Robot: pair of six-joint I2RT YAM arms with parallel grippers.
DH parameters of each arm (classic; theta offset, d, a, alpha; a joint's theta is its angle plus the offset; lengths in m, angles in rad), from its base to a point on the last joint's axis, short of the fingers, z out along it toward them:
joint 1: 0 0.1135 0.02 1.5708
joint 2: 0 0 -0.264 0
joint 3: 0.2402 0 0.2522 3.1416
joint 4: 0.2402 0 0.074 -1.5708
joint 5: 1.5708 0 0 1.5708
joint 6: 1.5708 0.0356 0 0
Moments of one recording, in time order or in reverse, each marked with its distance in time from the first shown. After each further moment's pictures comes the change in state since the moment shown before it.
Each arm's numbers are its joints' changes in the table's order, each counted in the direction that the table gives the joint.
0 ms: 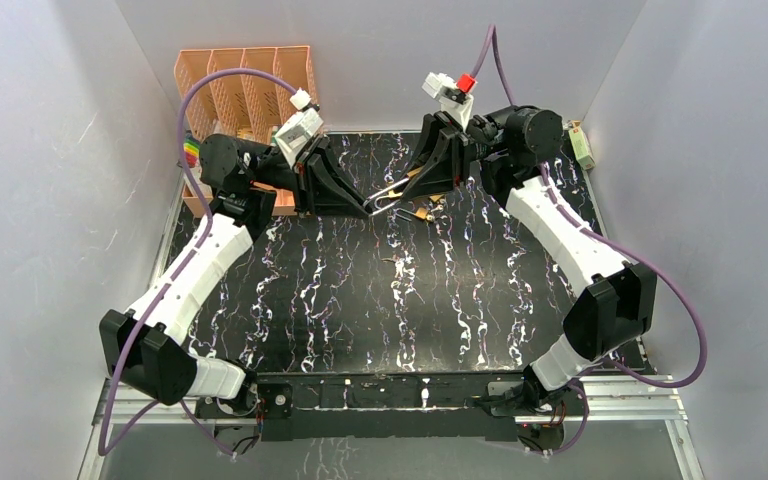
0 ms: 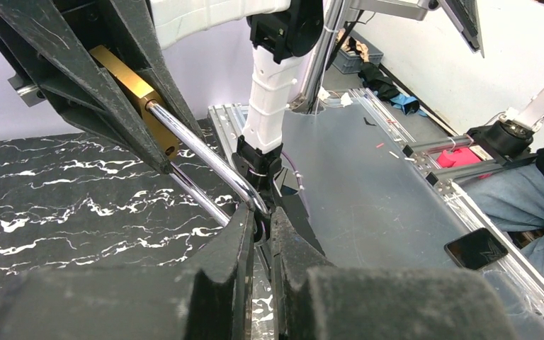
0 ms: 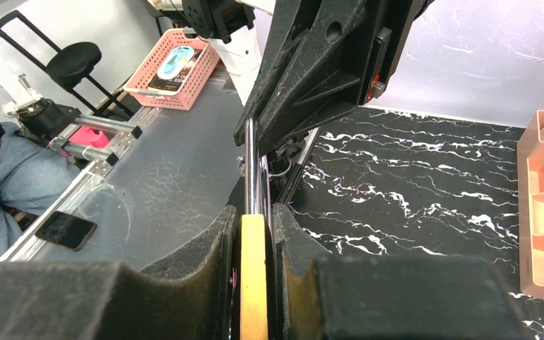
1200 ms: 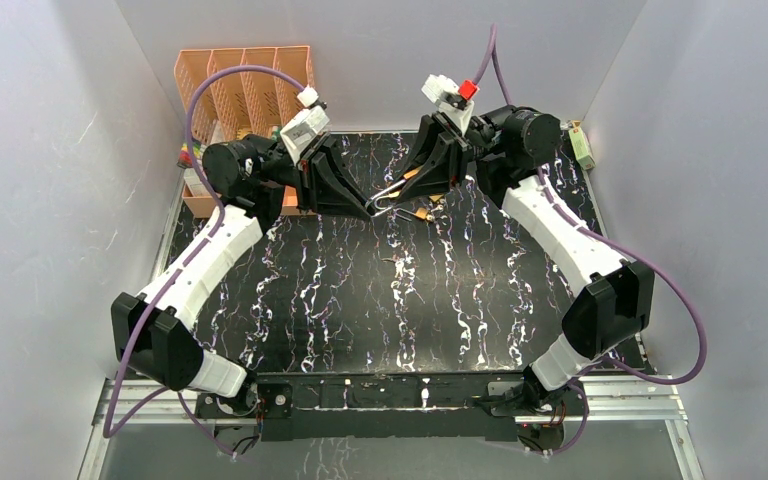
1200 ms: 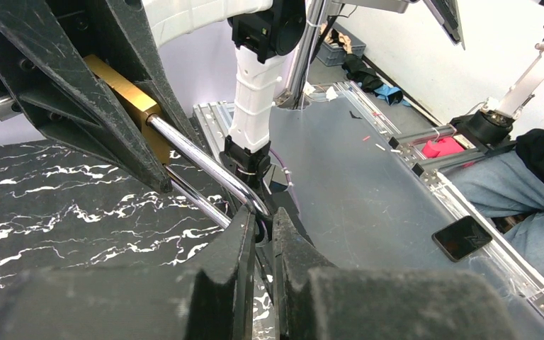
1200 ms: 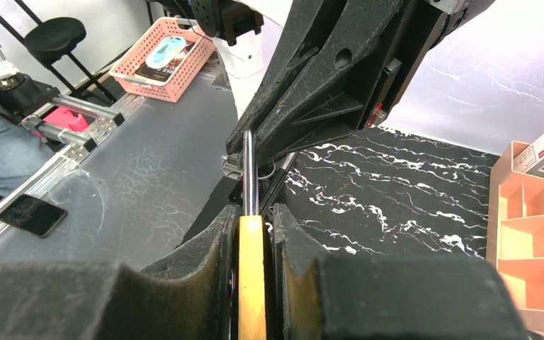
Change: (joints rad) left arm -0.026 -0.080 0.033 -0.283 0.028 -0.247; right arm 0.032 -0.014 0.023 -0.073 0.000 -0.038
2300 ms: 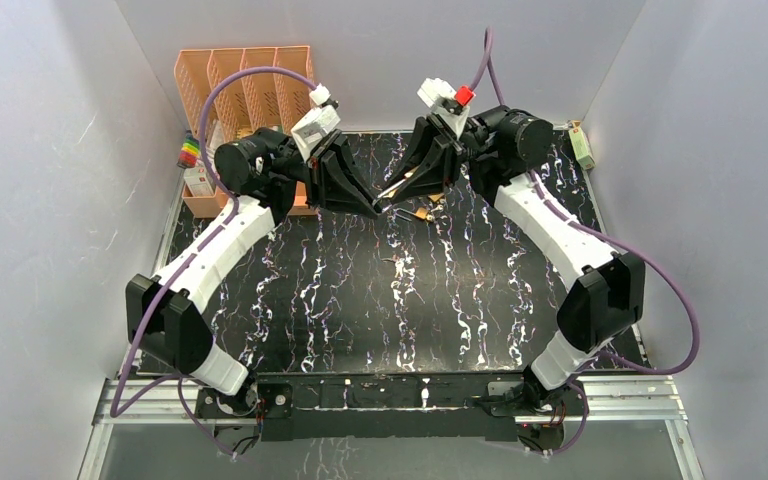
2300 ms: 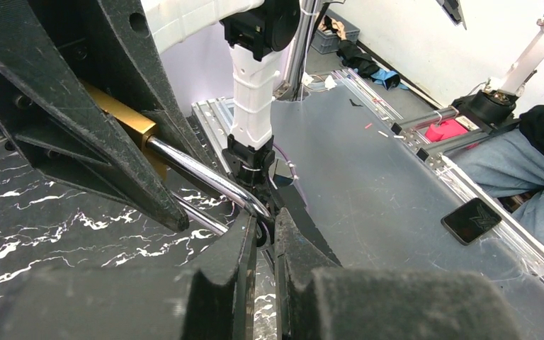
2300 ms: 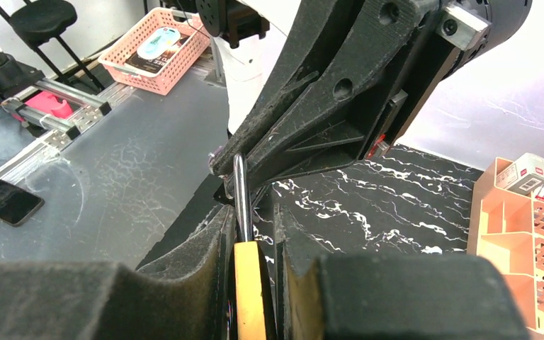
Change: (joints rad) left arm -0.032 -0.105 0.062 -0.149 0.029 -0.067; right arm 0.029 -0.039 0.011 -0.104 0.000 -0.005
